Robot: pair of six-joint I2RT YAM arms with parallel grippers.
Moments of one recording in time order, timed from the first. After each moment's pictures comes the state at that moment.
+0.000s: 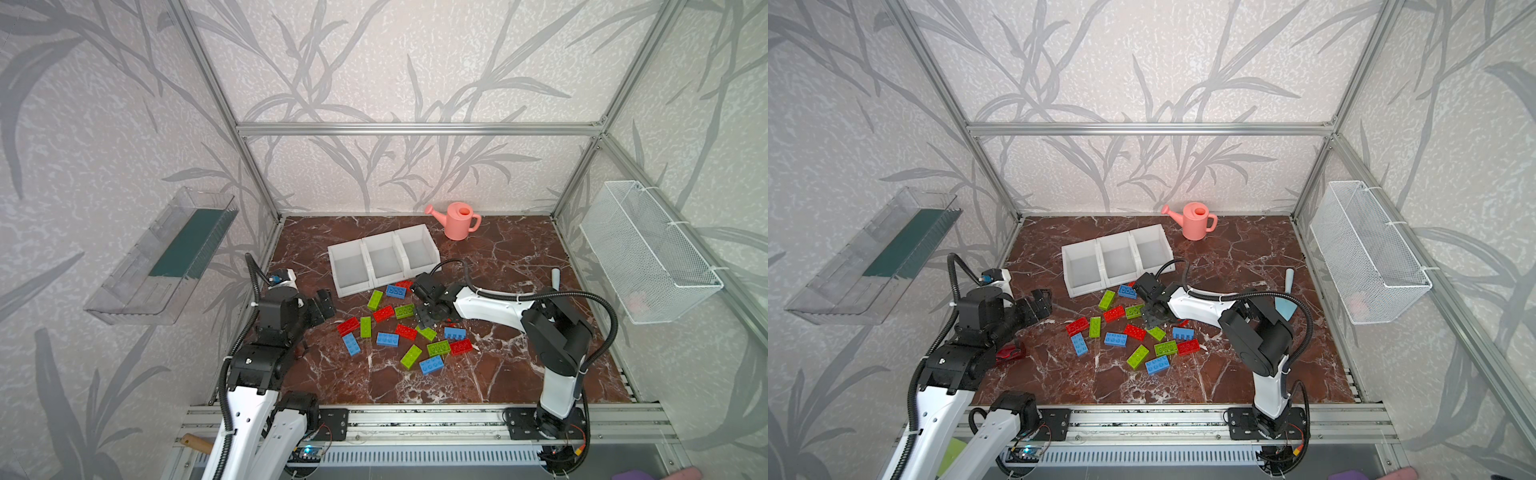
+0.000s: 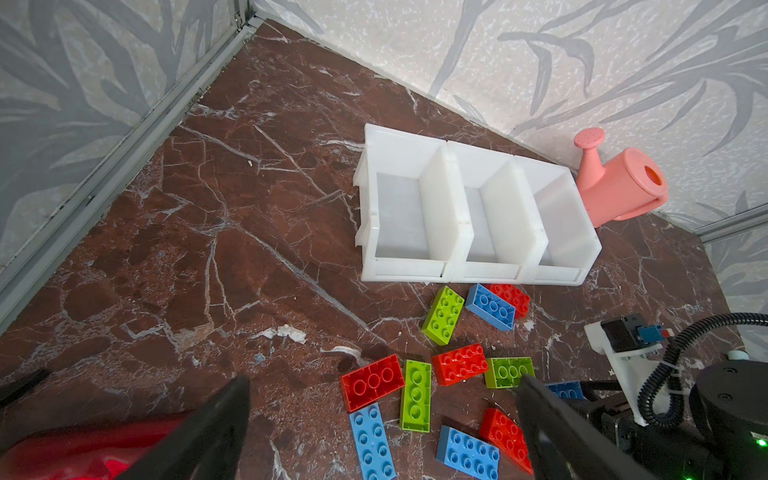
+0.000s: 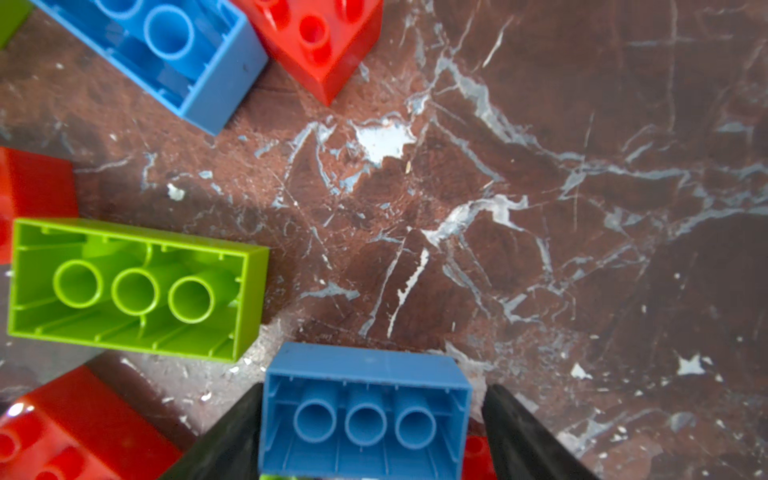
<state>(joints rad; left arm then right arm) -0.11 0.63 0.80 -0.77 -0.07 -0.47 0.84 1.89 1.21 -0.53 0.21 0.40</state>
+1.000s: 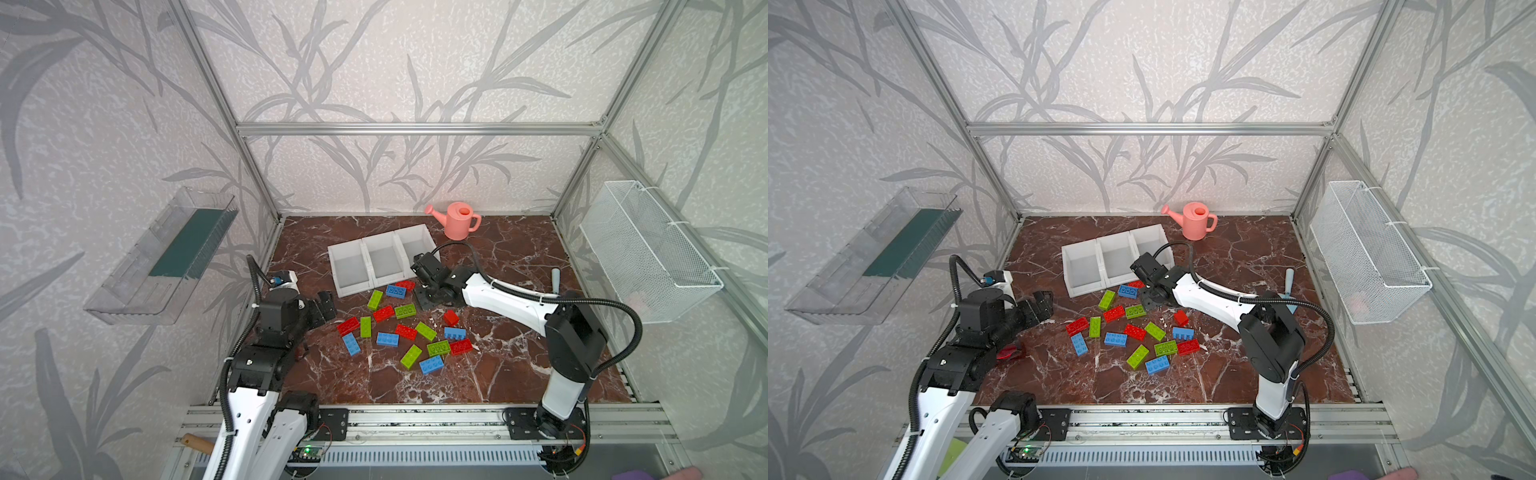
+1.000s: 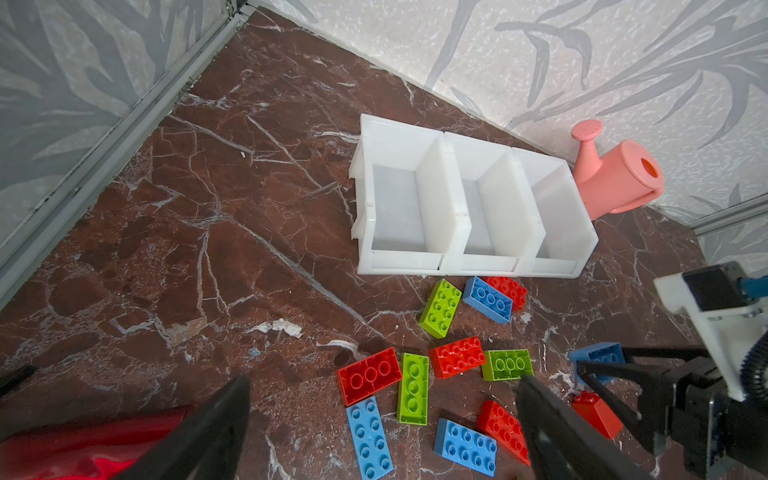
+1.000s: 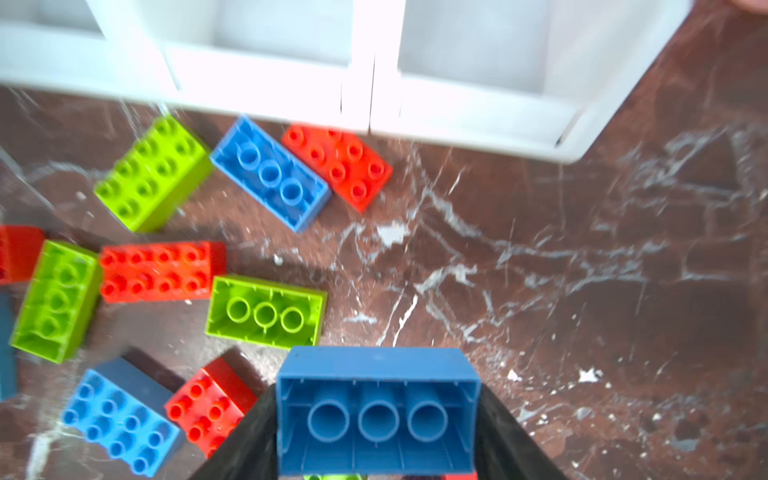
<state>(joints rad) -0.11 0.62 0.78 -0.77 -0.05 -0.48 0.79 1.81 1.38 -0.64 0.18 0.34</state>
